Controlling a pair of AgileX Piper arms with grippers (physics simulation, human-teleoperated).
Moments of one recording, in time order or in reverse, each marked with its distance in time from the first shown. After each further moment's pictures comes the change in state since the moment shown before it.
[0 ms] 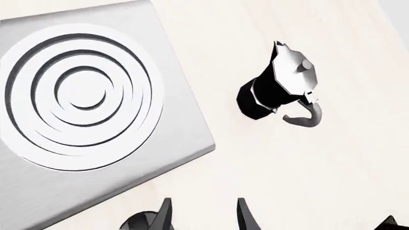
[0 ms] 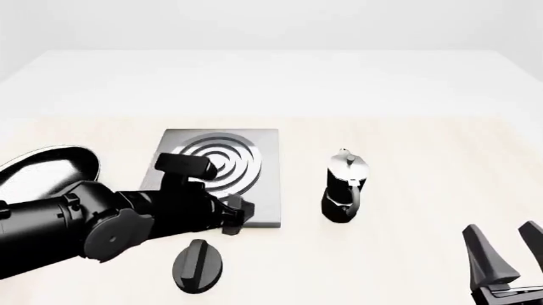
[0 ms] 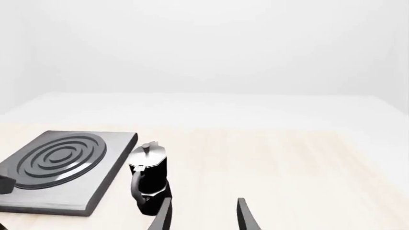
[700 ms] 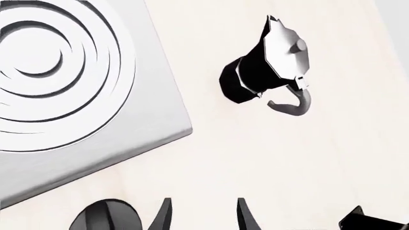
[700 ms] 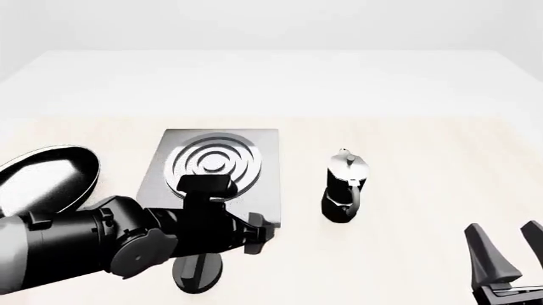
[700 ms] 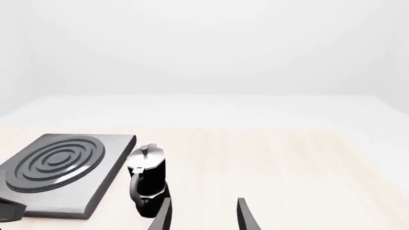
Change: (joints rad) left arm -0.114 0.077 0.004 -0.025 -0.182; right arm -0.009 -0.001 0.000 -0.007 0.005
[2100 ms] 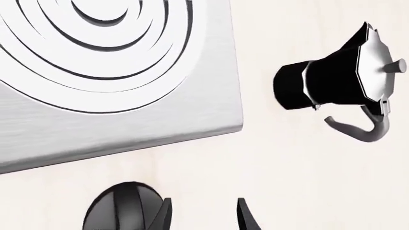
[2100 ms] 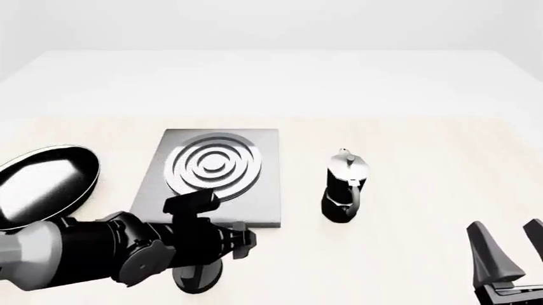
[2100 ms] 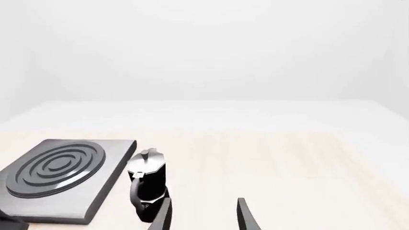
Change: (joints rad) left arm 0.079 0.095 0.101 -0.104 -0.169; right arm -0.002 0.000 0.000 -0.022 0.005
